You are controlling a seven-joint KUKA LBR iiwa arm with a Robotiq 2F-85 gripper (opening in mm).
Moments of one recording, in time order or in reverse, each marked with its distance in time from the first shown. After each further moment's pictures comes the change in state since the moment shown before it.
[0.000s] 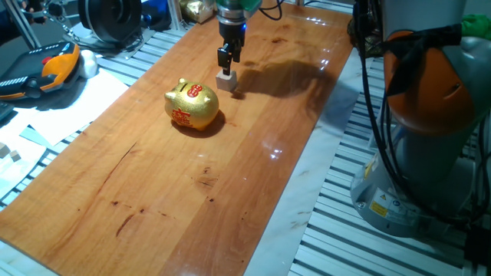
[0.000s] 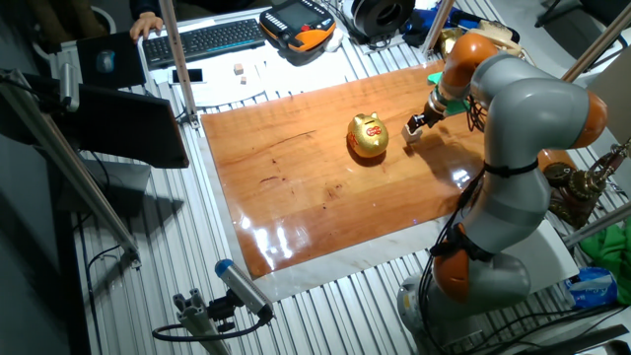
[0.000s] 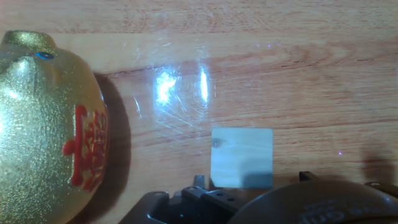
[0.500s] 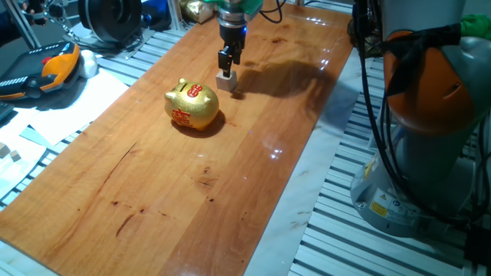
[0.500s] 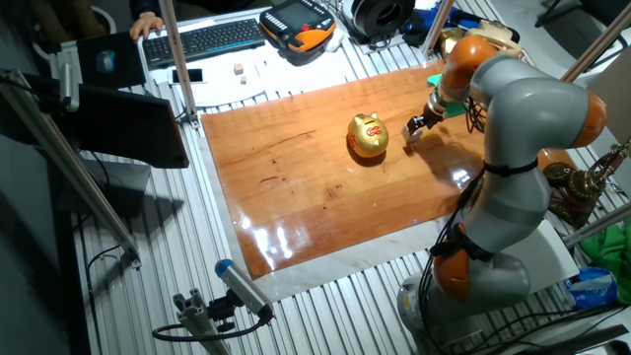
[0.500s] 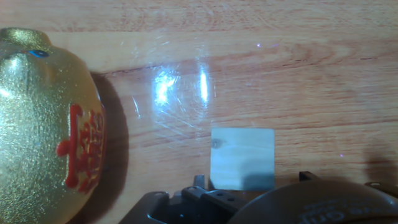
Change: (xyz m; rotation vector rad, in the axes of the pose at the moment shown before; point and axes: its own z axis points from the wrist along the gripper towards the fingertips) arm 0.001 0.001 0.007 0.000 -0.008 0.011
